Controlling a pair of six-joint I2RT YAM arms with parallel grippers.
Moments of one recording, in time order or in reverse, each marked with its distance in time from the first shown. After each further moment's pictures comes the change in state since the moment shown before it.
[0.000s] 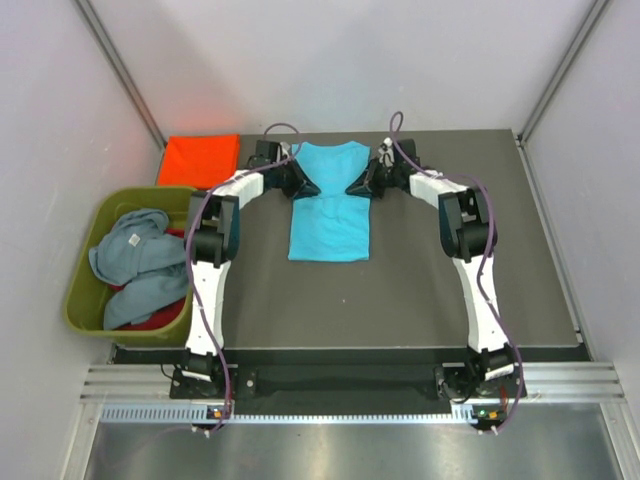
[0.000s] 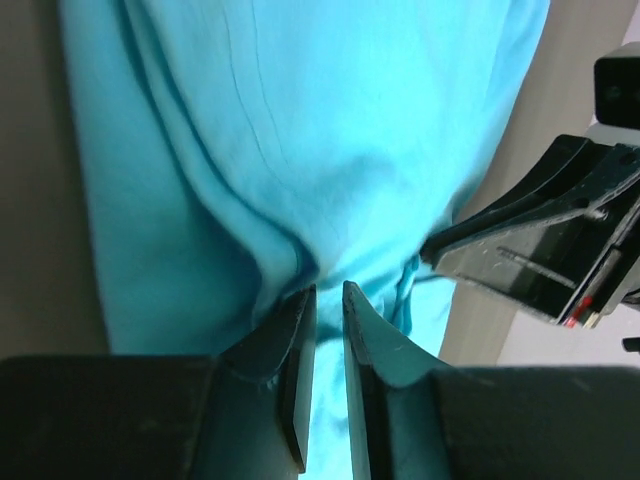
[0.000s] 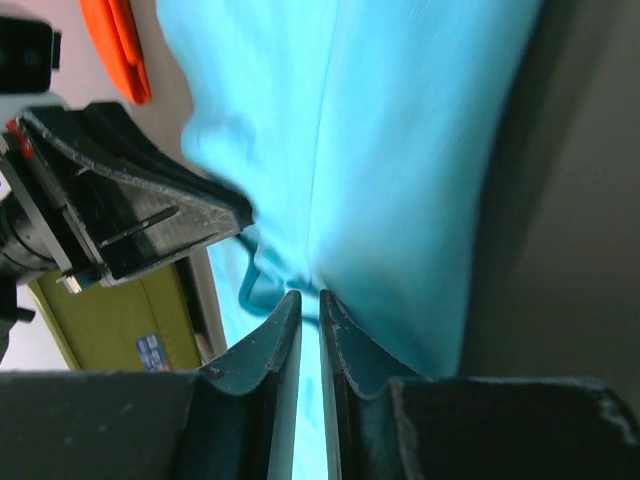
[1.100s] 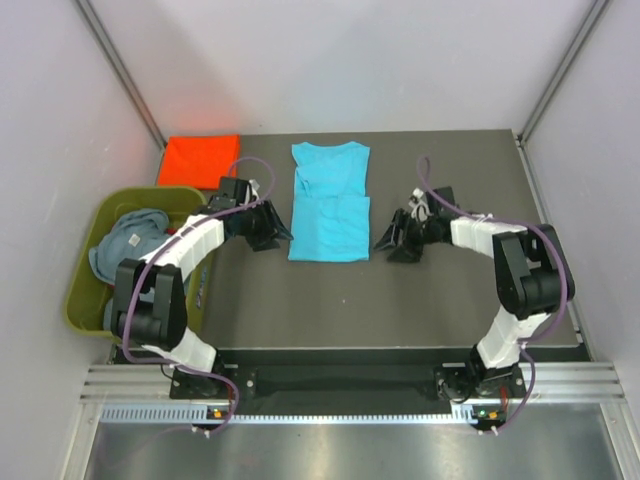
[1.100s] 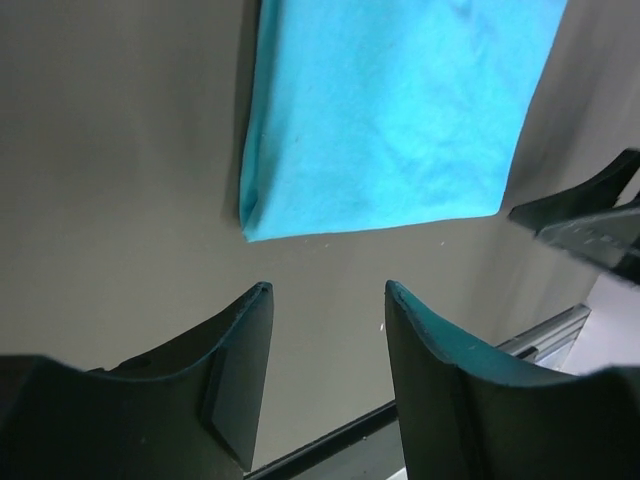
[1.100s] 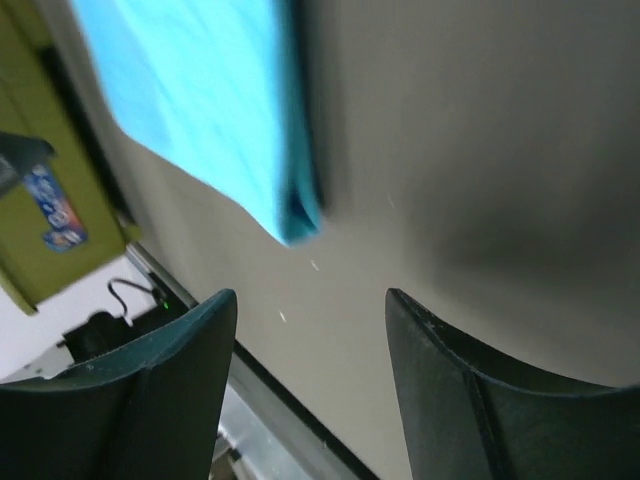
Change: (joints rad) left arm 0.007 -0.858 -0.775 -0.252 -0.201 0.164; right arm -0.056 -0.721 -0.858 -0.150 0.040 -0.248
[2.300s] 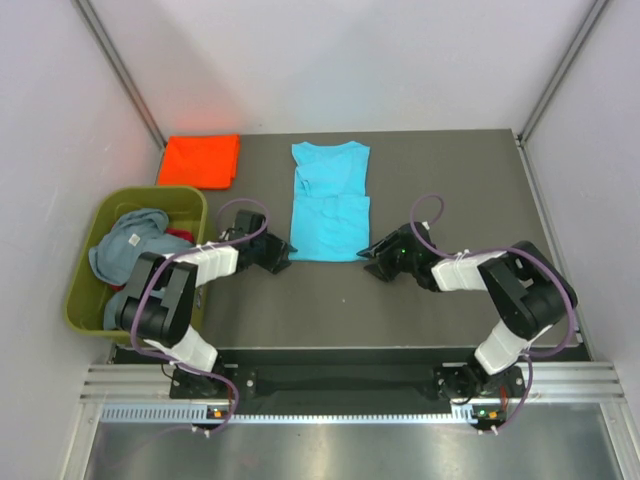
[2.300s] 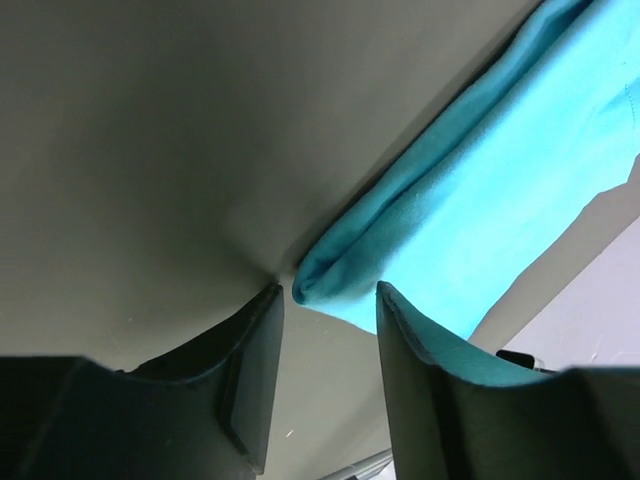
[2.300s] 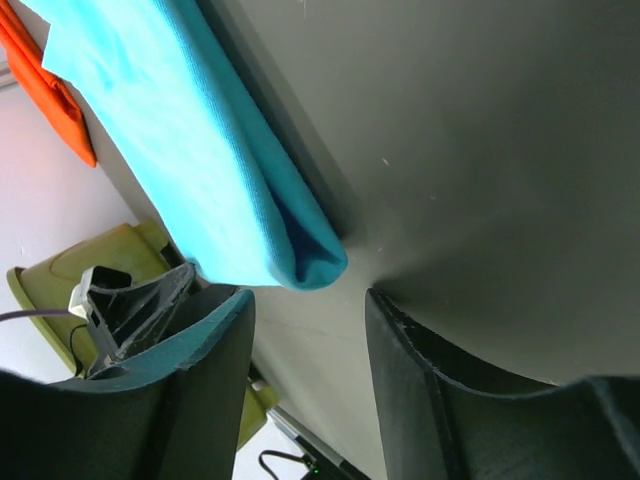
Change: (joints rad) left arm -0.096 0.030 -0.341 0.409 -0.239 -0.708; right arm 0.297 -0.121 -0.412 0.584 0.537 0.853
